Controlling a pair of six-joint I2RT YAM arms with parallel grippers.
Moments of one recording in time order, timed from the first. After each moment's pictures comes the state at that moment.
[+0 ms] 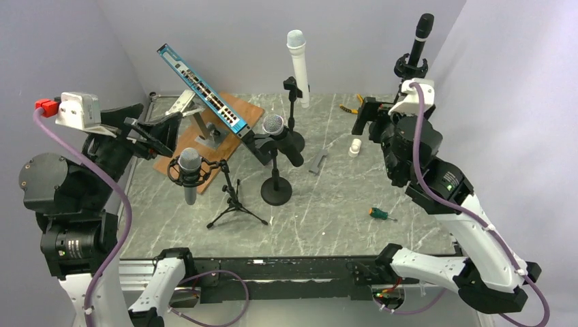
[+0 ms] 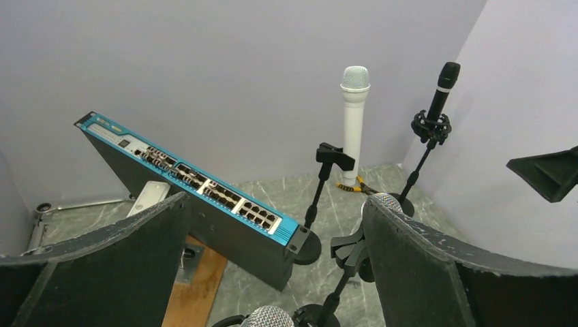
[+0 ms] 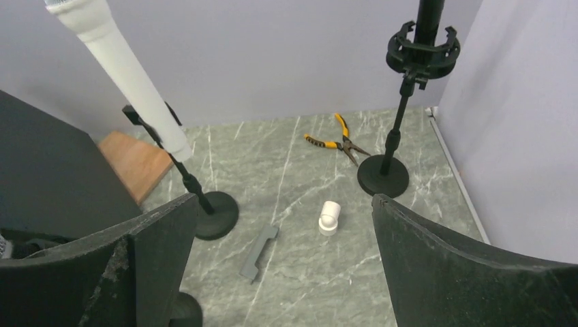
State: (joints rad) left arm 0.07 0.78 1.64 -0.62 0.40 -0.28; right arm 0.78 0.98 1.49 -0.58 0.83 0.16
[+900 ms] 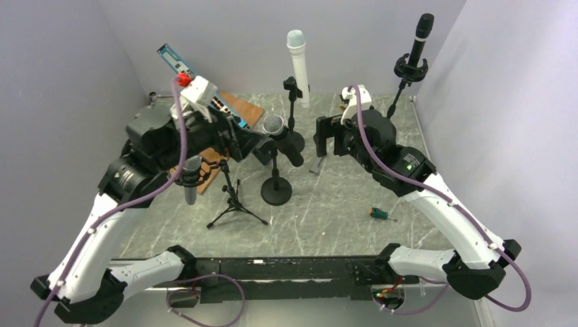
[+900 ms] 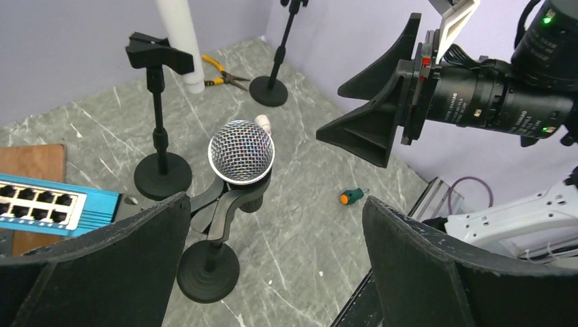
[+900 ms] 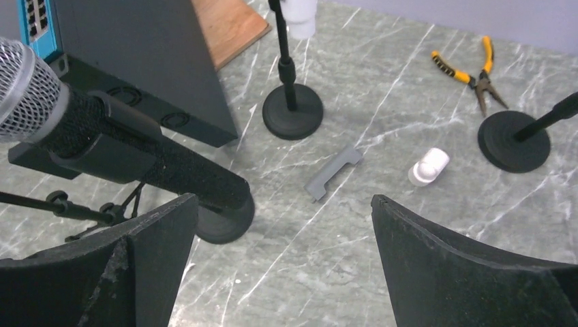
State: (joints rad) left arm -0.56 1.00 1.51 -0.56 0.30 -0.30; right arm 0.75 1.14 1.45 -0.69 0.37 0.22
